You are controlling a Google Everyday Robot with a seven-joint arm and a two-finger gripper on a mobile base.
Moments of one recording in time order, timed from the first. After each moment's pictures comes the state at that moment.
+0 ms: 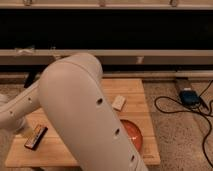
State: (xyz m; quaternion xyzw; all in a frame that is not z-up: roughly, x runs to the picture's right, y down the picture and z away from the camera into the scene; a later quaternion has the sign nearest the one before) arm -0.399 0.207 0.729 -0.22 -0.12 -0.36 0.90
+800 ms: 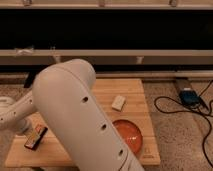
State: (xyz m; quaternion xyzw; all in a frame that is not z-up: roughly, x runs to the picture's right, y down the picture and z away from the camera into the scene) arm -0.396 0.236 0.765 -0.25 -0.12 -0.39 0.88
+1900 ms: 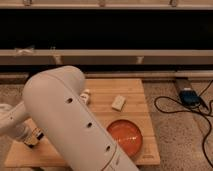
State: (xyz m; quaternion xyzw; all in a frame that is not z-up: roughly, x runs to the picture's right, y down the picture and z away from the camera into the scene) arm -0.399 0.265 0.783 -0.29 -0.11 -0.40 0.87
